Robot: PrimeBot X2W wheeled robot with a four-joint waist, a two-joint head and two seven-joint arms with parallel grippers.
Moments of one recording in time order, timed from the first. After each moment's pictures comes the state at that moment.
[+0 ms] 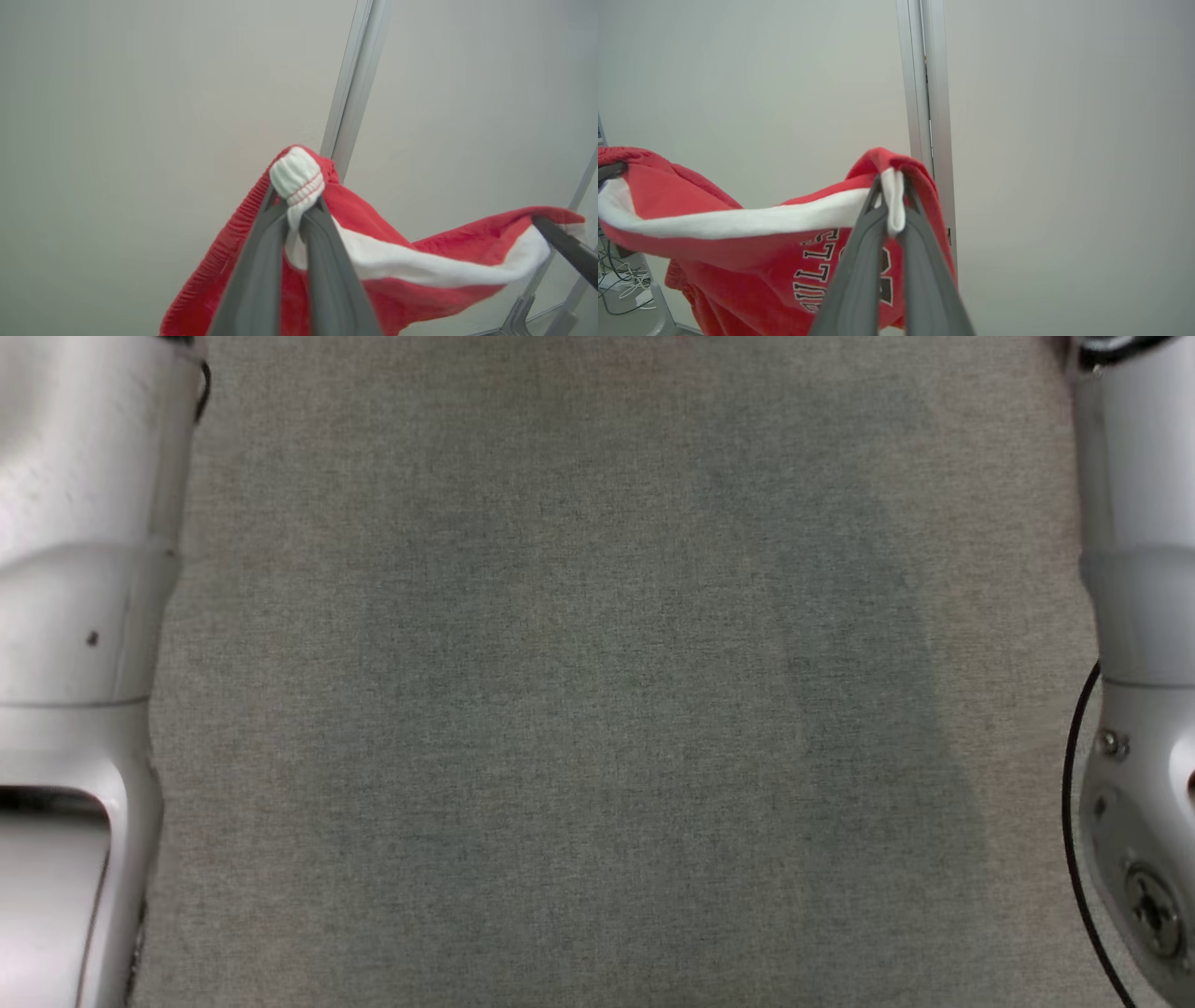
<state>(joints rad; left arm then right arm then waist) -1.37 0.17 -0.32 0.63 -0.63 -0.13 -0.02 -1.33 -0.06 0.04 0.59 0.26 0.13 -0.10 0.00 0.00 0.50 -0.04</state>
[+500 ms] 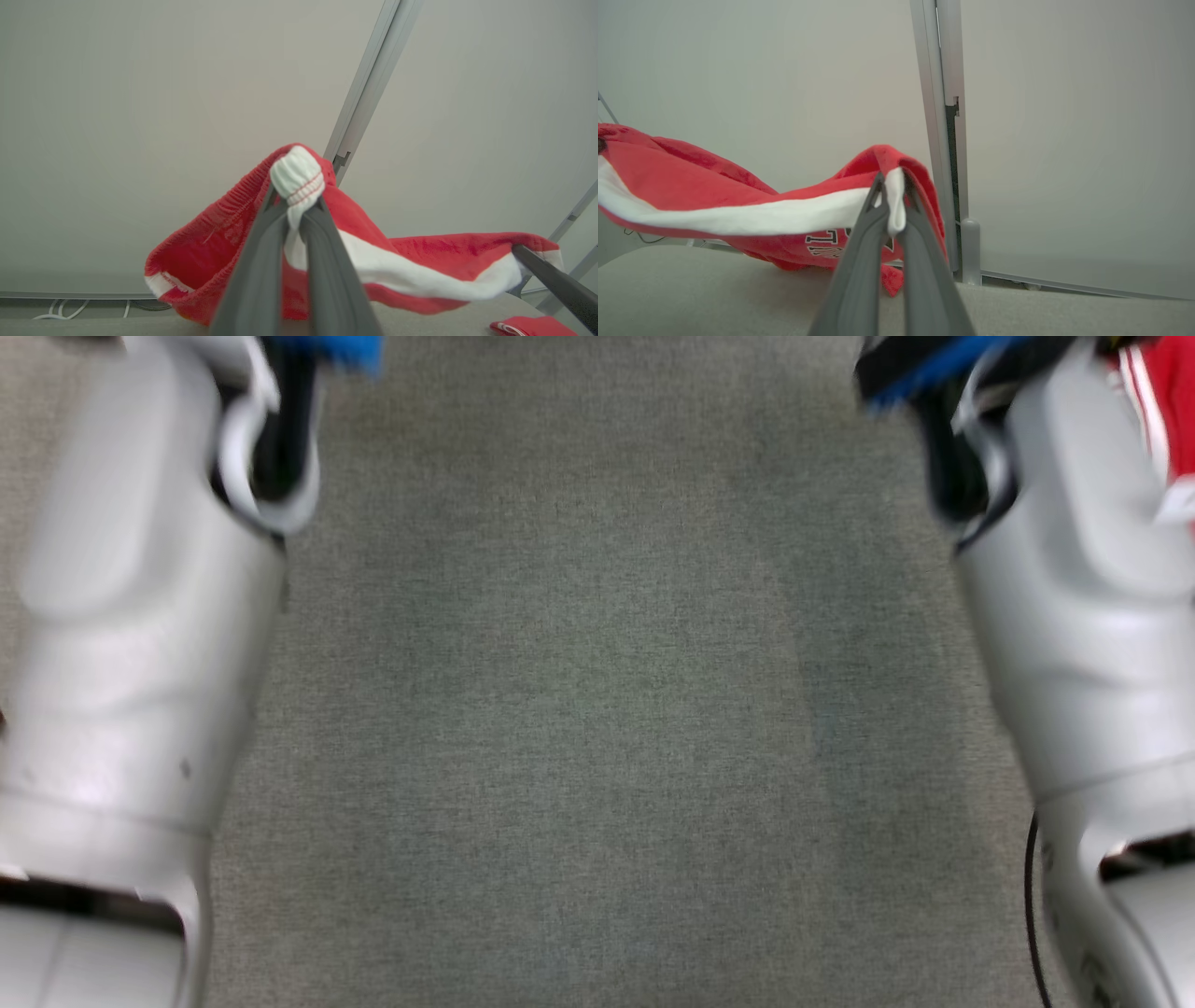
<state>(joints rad) -1.22 0.19 -0.42 0.73 -0.75 -0.13 -0.21 -1.24 -0.06 0.16 0.85 0.33 0.13 -0.24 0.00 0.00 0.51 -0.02</state>
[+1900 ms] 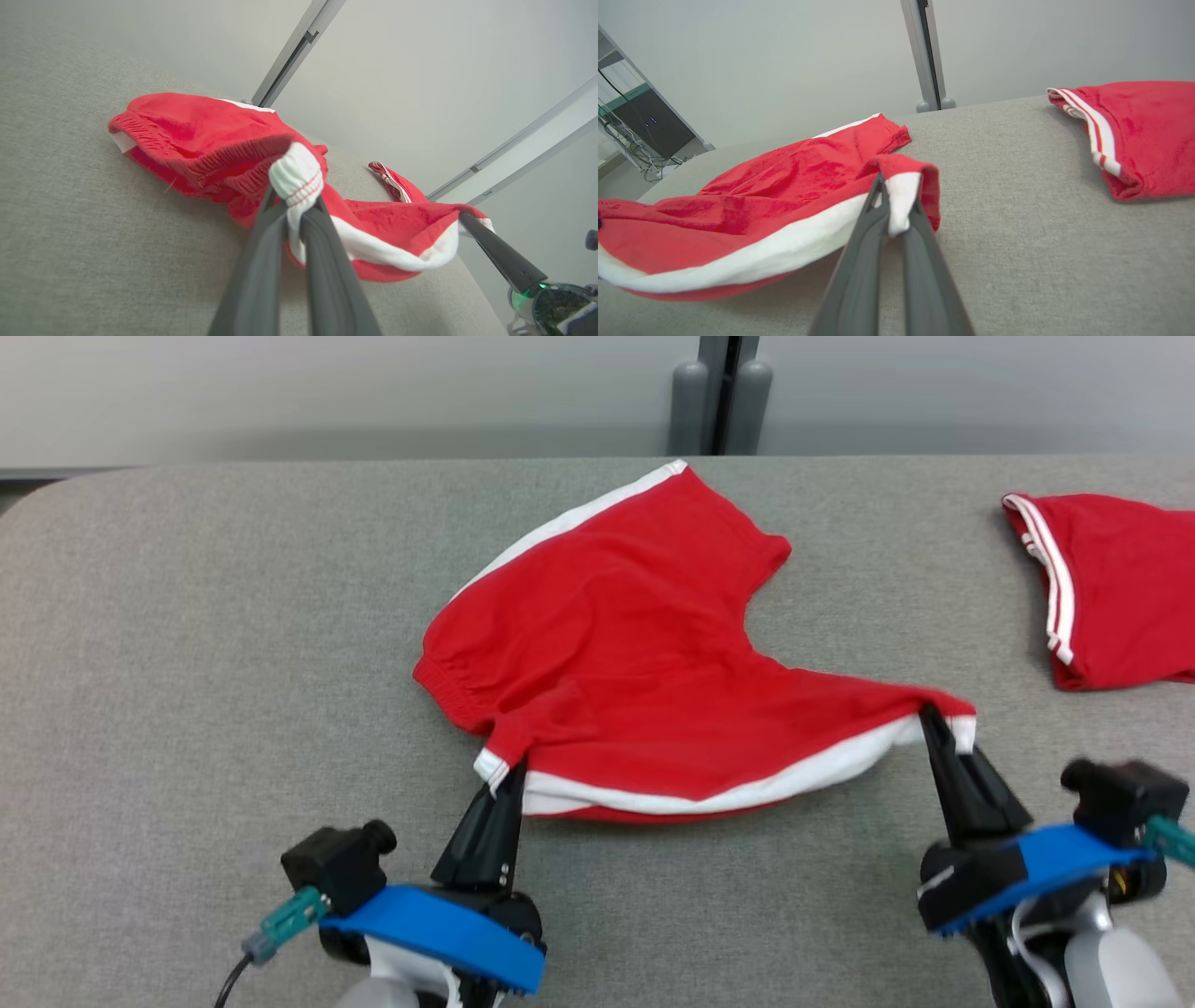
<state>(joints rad) -0.11 0.19 -0.53 0.07 -0.83 0.01 -0.17 -0.08 -0.07 0.00 0.03 0.36 0.13 0.04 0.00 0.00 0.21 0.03</state>
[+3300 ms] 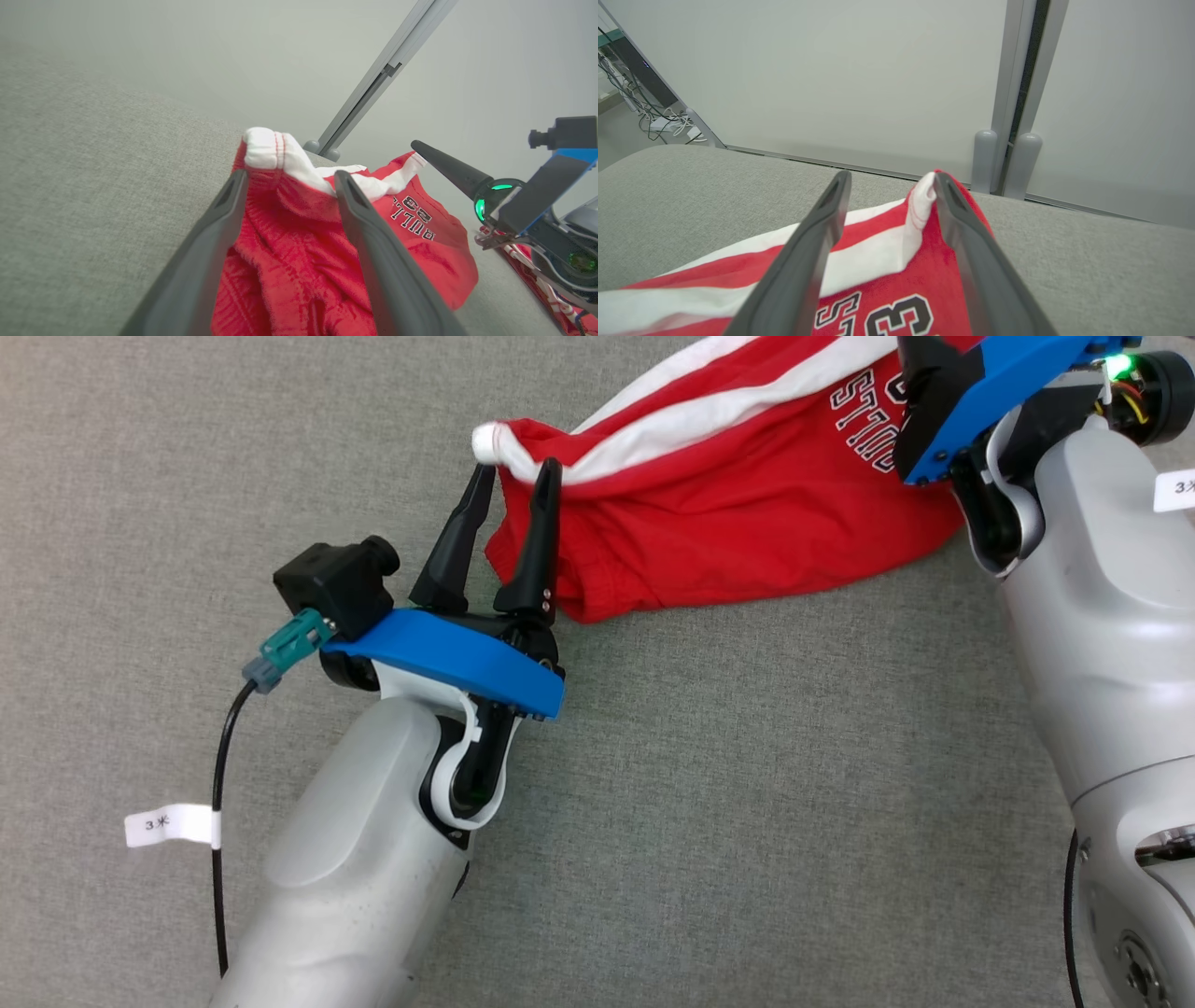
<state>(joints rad) -0.68 0.06 -0.49 0.49 -0.82 -0.11 -0.26 -1.20 -0.11 0.10 1.03 0.20 0.13 -0.09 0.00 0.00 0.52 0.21</state>
